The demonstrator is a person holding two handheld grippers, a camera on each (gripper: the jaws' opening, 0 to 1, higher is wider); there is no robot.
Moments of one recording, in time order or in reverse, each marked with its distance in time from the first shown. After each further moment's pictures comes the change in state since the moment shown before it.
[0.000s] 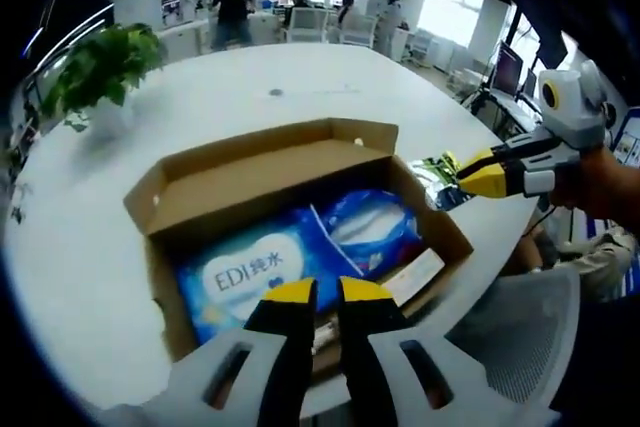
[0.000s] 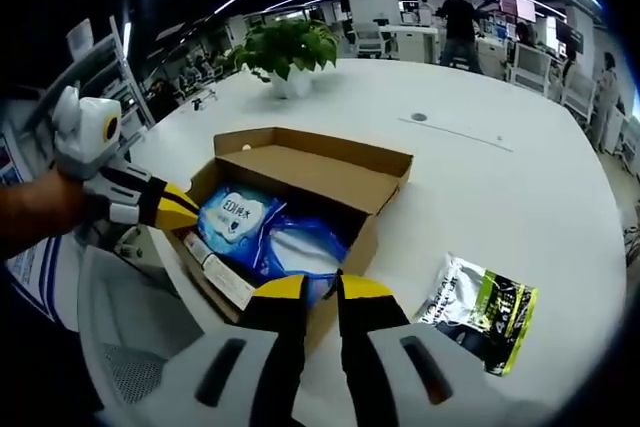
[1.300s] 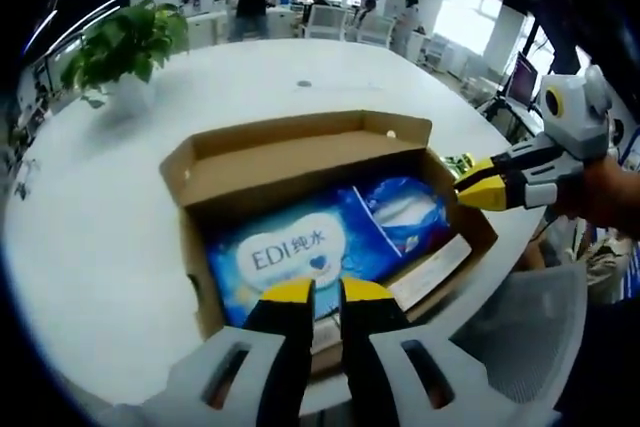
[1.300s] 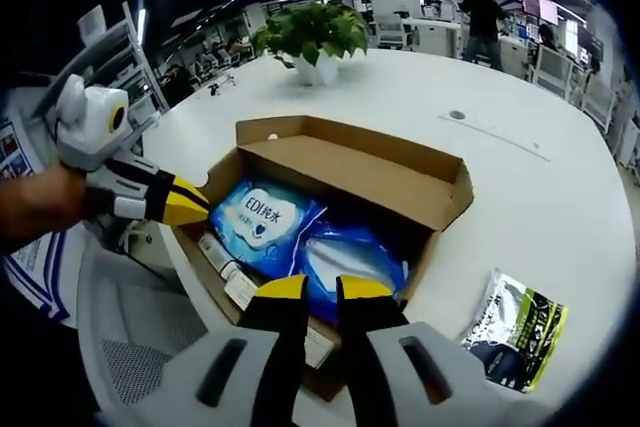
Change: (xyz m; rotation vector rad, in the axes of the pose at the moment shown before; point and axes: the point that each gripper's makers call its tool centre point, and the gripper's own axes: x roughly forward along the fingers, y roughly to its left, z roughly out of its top) left arm -0.008 0.041 -0.020 -0.058 0.009 0.030; right arm 0.042 0.043 0.004 -0.048 0.048 0.065
